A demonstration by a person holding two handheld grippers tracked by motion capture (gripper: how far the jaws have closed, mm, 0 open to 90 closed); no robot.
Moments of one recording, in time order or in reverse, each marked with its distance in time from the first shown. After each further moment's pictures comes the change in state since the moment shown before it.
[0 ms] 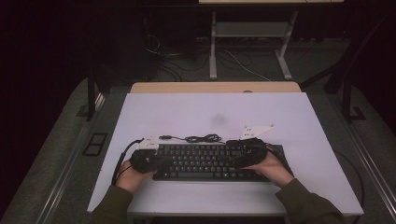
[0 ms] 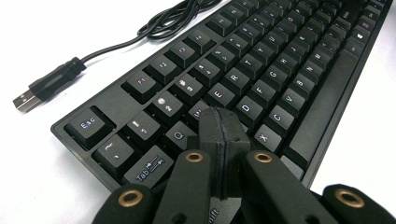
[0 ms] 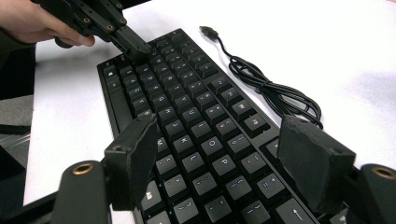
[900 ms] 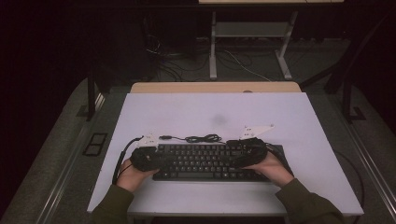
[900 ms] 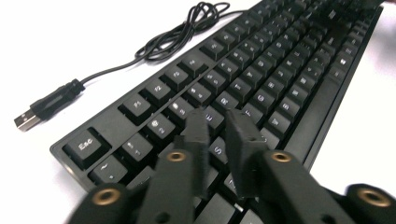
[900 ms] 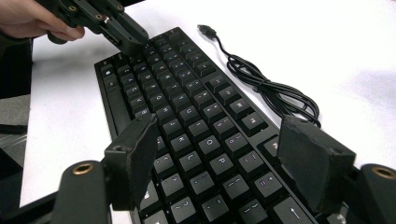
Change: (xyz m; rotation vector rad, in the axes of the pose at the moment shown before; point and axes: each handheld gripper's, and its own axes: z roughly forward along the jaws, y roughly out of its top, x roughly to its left) left arm -0.004 0.009 -0.004 -0.057 -0.011 -0.032; right arm -0.001 0.000 0.000 0.005 -0.004 0.002
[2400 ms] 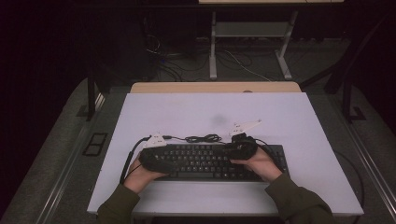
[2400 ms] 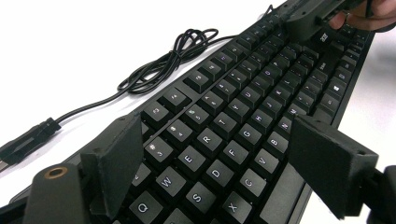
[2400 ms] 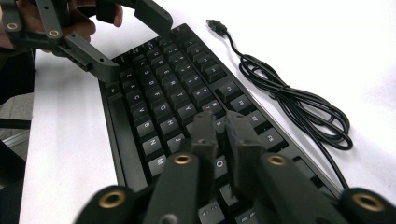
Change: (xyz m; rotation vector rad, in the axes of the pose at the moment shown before) left arm -0.015 0.010 0.017 -0.067 0.013 0.023; right arm -0.002 0.014 0.026 0.051 0.052 0.026
